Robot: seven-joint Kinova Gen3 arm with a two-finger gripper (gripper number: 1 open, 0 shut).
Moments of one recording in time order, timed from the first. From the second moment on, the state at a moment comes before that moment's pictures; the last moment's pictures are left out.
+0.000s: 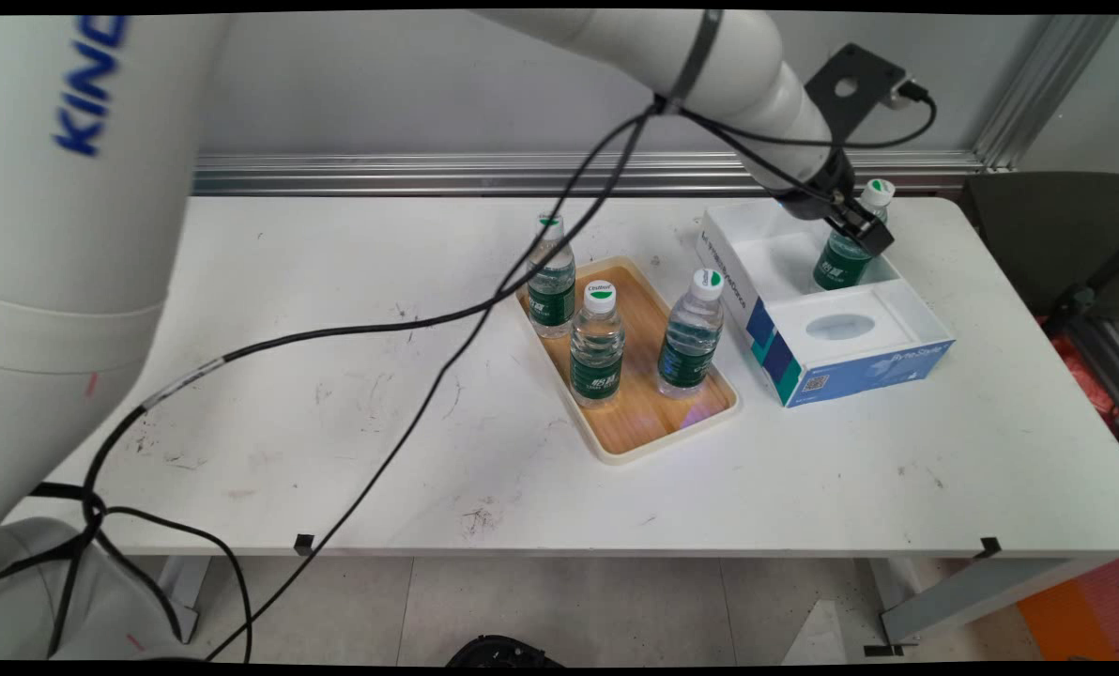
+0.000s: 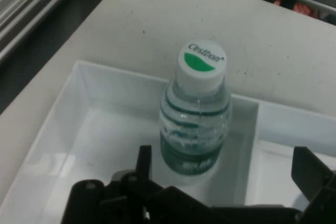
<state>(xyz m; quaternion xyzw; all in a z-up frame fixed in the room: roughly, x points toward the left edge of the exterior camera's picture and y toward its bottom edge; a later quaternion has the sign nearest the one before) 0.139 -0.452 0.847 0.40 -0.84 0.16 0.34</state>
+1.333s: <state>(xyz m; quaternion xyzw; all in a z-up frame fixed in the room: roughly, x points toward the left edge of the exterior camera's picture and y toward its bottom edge) 0.105 -0.503 0.792 0.39 -0.83 0.19 0.35</state>
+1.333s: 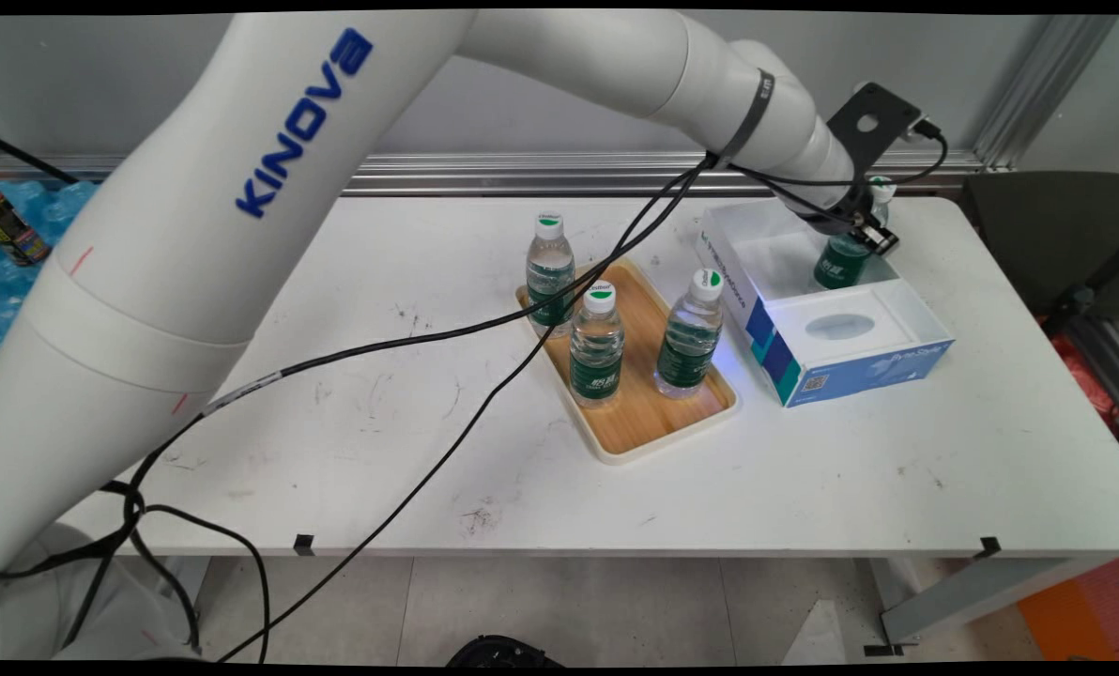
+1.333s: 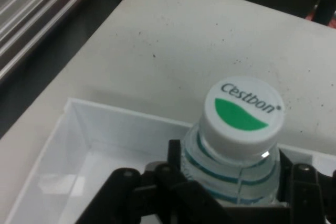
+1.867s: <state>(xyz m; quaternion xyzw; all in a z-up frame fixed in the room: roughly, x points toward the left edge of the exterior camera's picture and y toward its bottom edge) 0.114 -0.498 0.846 0.39 -0.83 0.18 0.35</state>
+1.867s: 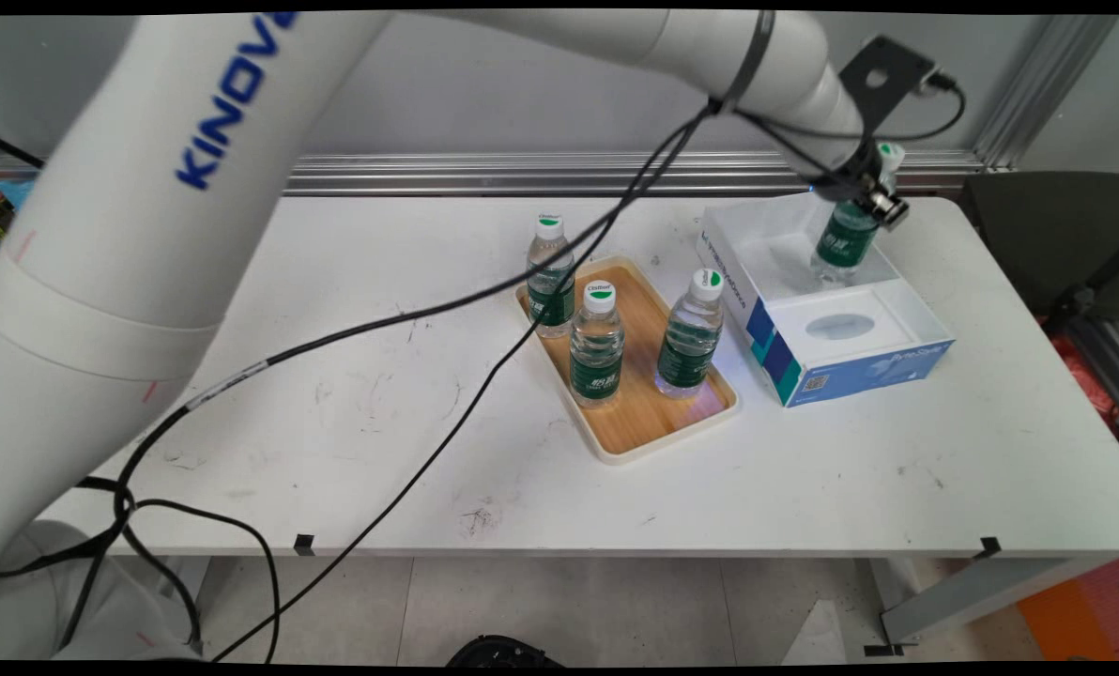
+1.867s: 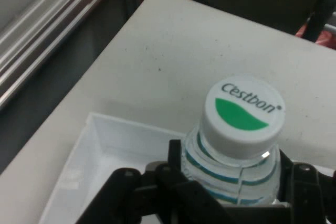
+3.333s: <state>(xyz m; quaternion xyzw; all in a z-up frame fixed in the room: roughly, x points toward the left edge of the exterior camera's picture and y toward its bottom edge) 0.289 -0.435 0.979 0.34 -0.90 0.13 0.25</state>
